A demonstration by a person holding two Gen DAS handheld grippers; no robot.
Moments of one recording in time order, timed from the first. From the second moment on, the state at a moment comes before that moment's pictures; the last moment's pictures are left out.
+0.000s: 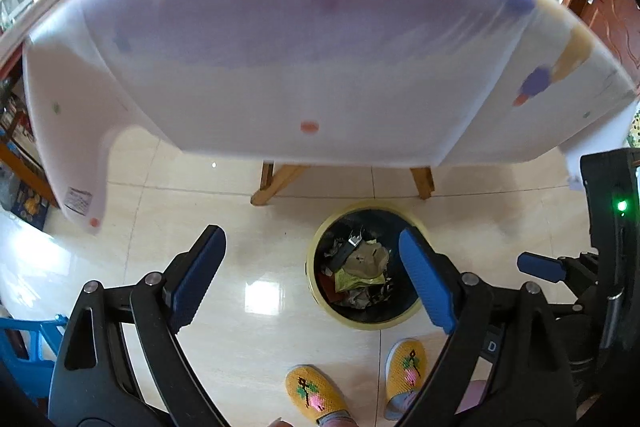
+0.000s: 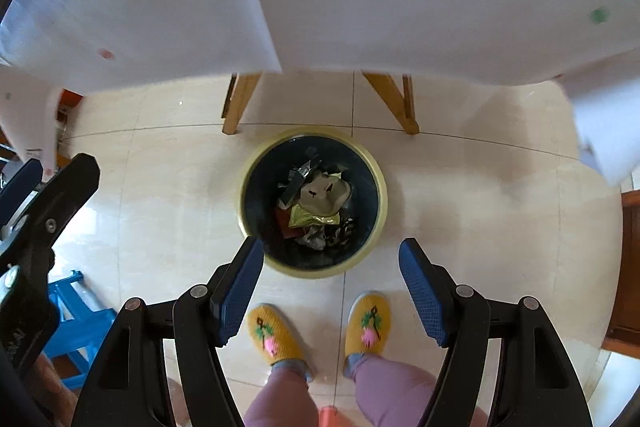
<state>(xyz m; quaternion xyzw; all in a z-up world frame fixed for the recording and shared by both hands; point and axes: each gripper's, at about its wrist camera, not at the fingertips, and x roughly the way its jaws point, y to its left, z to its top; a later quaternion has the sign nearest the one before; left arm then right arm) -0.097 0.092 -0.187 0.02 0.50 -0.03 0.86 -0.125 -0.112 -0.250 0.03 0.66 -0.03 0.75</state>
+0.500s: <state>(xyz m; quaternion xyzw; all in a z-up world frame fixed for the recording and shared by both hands) -0.101 0.093 -0.029 0.03 0.44 -0.05 0.90 -0.114 -0.117 -0.078 0.08 0.61 -0.05 0.79</state>
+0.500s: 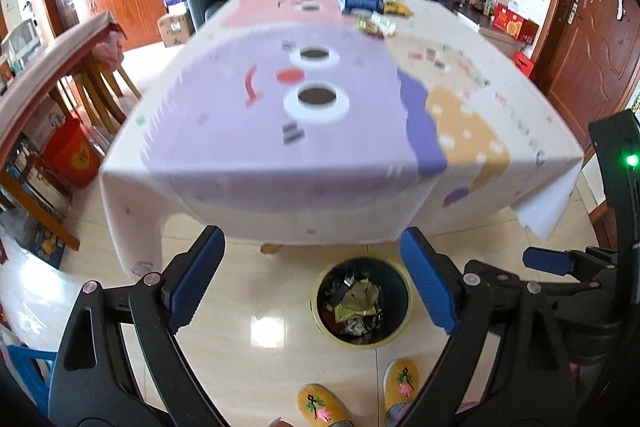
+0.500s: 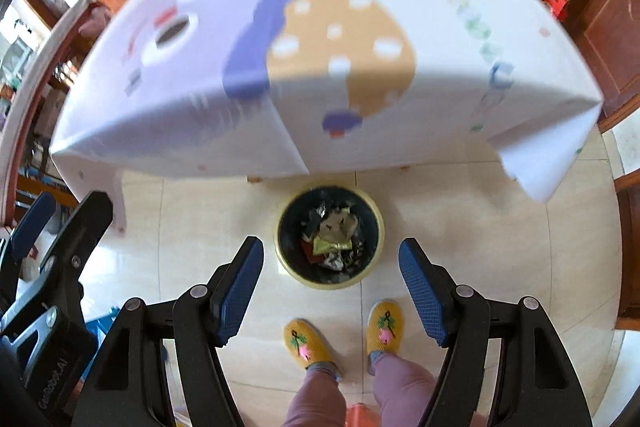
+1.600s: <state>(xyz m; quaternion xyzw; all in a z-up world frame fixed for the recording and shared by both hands) 0.055 0.072 0.087 0.00 0.47 -0.08 0.88 -0.008 -0.195 0.087 0.16 0.40 -0.10 0.89</state>
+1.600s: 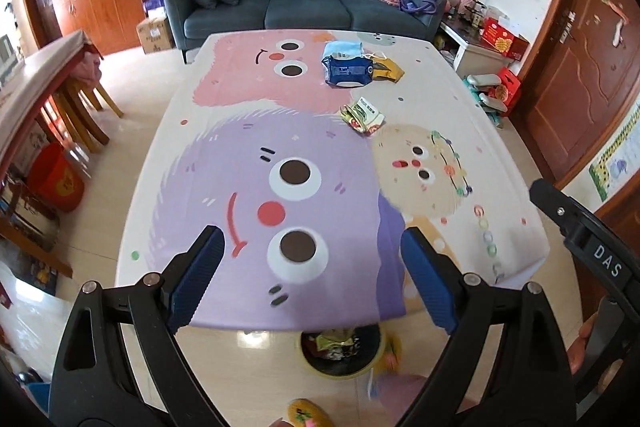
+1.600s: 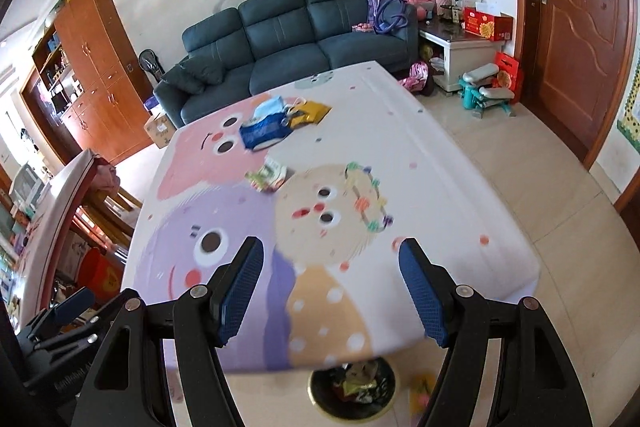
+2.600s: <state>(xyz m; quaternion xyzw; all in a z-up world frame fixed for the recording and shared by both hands) 0.335 -0.033 -0.072 -0.20 0.62 0.09 0.76 0.399 -0.333 -0.059 0.06 0.53 0.13 0.84</state>
